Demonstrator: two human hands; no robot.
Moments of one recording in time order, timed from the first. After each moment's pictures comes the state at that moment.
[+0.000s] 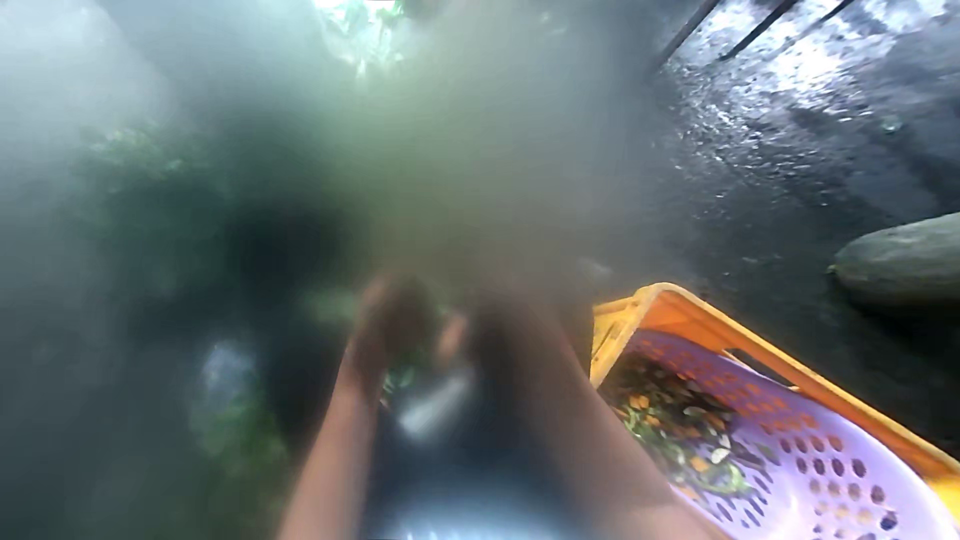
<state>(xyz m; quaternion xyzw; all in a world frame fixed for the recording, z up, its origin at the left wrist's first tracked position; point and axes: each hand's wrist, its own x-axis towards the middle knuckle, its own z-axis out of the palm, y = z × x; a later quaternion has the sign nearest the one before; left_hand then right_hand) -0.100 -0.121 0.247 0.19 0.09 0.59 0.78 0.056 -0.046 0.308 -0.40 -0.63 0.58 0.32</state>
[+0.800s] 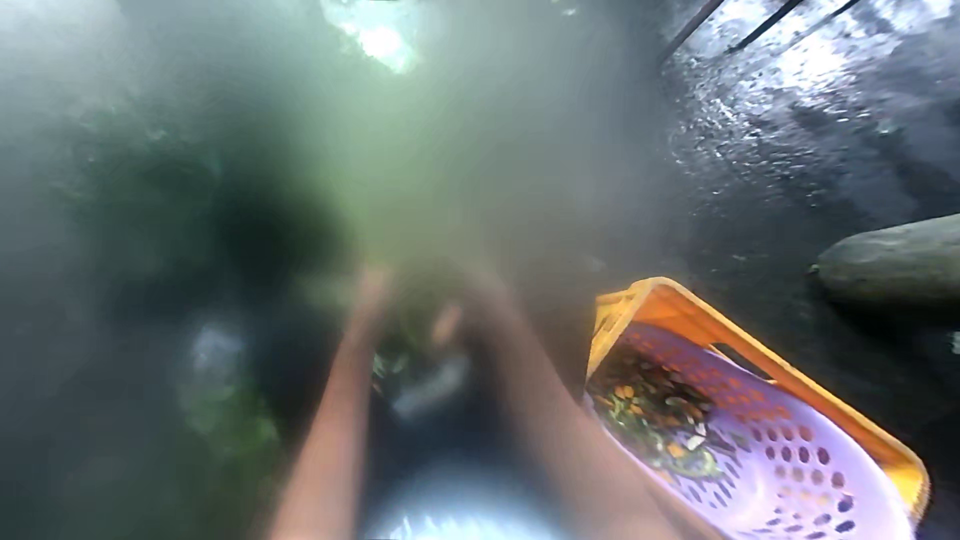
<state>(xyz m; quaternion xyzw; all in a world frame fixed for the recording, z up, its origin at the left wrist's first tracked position) -0.096 -0.109 0.219 0.24 0.58 0.57 0.54 0.050 -0.062 0.250 -0.47 -0.37 0.71 0.38</state>
